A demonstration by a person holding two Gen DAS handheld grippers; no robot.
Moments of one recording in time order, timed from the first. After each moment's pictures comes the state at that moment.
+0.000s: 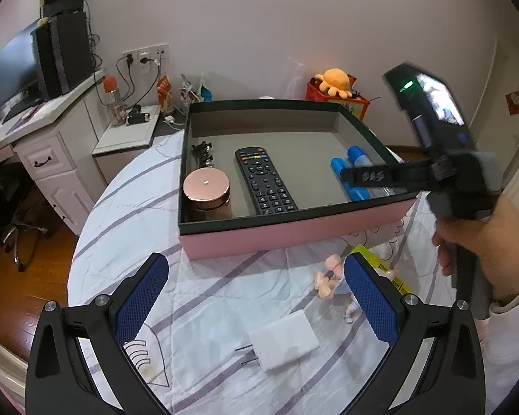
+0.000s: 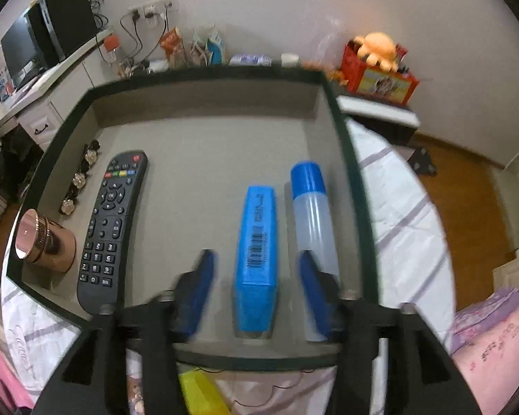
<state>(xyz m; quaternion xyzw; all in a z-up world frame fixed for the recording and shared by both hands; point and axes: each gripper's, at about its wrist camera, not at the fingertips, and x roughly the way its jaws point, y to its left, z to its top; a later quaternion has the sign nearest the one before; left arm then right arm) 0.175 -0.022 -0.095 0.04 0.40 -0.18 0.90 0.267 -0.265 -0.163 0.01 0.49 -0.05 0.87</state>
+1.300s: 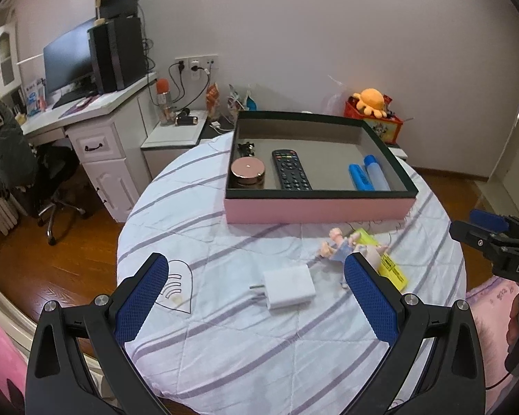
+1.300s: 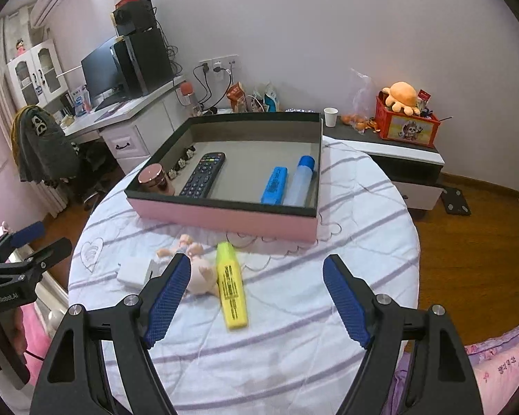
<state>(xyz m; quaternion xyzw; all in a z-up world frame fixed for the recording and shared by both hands) 0.095 -0.010 -0.069 0.02 0.37 -0.08 0.92 0.090 -0.295 -0.112 0.03 0.38 0.08 0.92</state>
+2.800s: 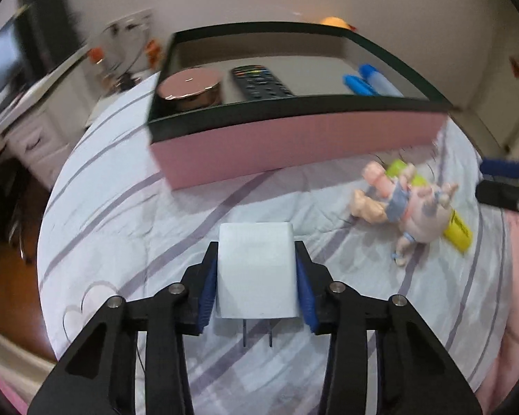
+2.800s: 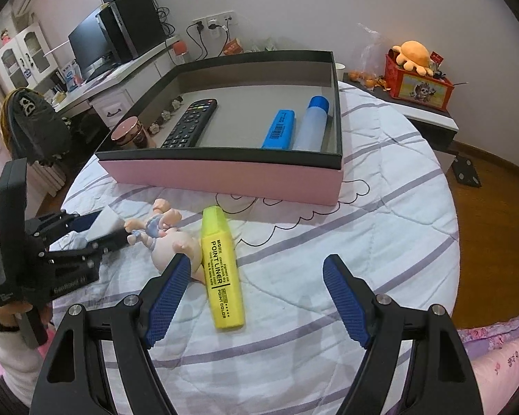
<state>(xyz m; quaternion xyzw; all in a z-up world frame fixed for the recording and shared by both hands) 0.177 -0.027 -0.170 0.08 0.46 -0.17 0.87 0.130 -0.287 -0.167 0.04 0.46 0.09 0.88</state>
